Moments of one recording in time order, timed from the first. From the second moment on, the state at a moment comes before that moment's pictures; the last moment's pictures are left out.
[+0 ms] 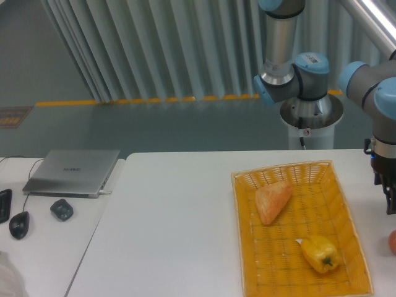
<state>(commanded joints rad) 2.56 -1.85 -1.57 -1.24 1.60 1.86</state>
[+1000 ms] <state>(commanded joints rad) 2.47 -1.71 -1.72 -1.25 1.45 1.41</state>
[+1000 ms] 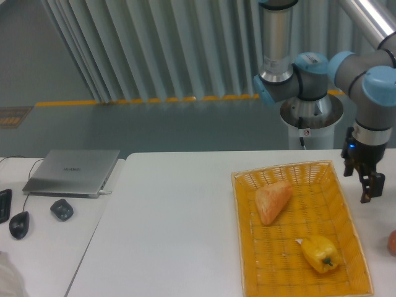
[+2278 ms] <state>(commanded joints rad) 2.13 -1.81 -1.79 -1.19 1.64 0.98</state>
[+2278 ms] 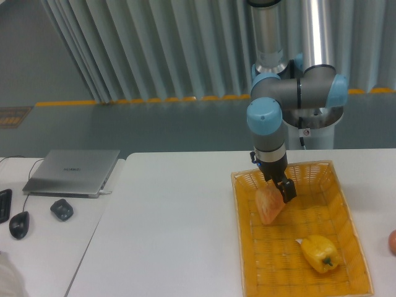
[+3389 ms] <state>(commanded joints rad) 2.13 -1.82 -1.70 -1.19 1.69 0.99</state>
